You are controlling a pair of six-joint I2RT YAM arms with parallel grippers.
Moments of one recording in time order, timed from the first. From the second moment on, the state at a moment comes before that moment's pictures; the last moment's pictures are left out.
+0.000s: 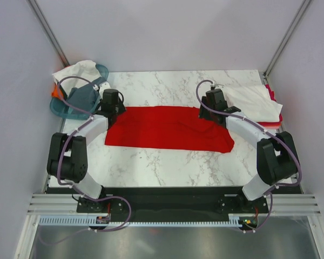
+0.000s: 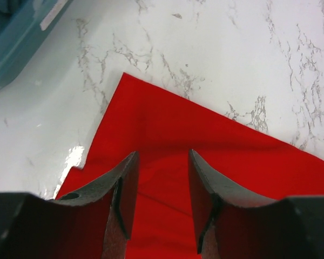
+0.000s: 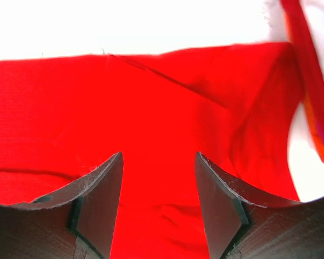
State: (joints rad) left arm -0.19 1.59 0.97 0.01 -0.33 -0.50; right arm 0.37 1.58 1.07 -0.26 0.25 0.44
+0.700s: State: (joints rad) left arm -0.12 1.96 1.26 -0.14 -0.19 -0.64; right arm 0.23 1.81 1.17 -0.24 0.08 0.48
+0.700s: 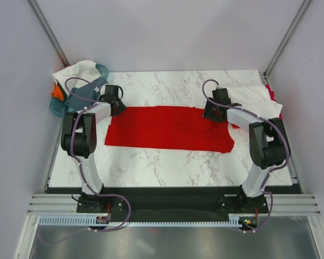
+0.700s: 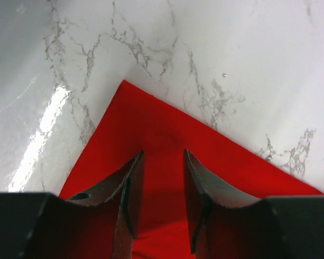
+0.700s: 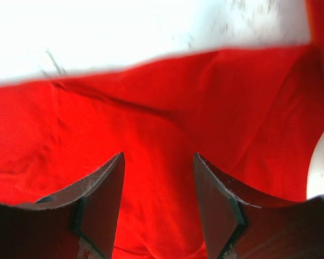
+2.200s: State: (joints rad) left arm -0.27 1.72 1.32 -0.25 -0.19 -0.66; right arm 0.23 1.50 0.90 -0.24 -0.27 0.46
